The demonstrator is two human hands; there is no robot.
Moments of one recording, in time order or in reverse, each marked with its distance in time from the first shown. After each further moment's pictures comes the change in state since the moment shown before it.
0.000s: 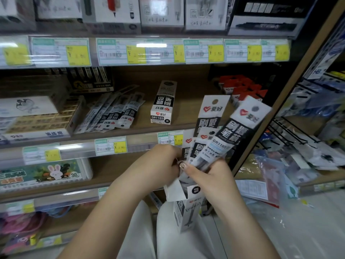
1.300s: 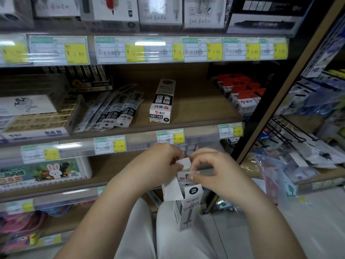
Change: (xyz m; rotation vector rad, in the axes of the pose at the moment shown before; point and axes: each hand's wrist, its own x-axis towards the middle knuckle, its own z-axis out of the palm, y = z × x) left_hand 0.002 -0.004 0.001 0.019 -0.008 0.047; right_hand 0.011 -0.011 -0.031 -0.644 -0.285 -0.099
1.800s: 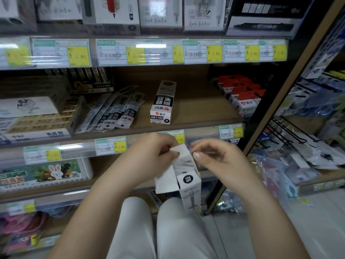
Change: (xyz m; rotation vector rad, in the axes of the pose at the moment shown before) left_hand -0.015 -0.001 -0.020 -0.137 0.199 -0.009; right_hand 0.003 -0.008 -0.011 0.293 0.133 -0.029
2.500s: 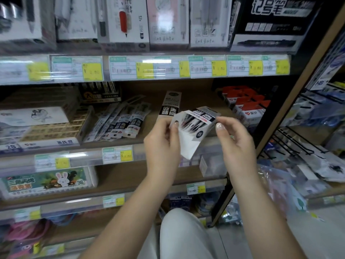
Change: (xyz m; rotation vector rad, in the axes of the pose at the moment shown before) left_hand 0.040 0.003 0.042 -0.424 0.867 0.041; right_hand 0.042 0.006 0.001 0.068 0.516 -0.113
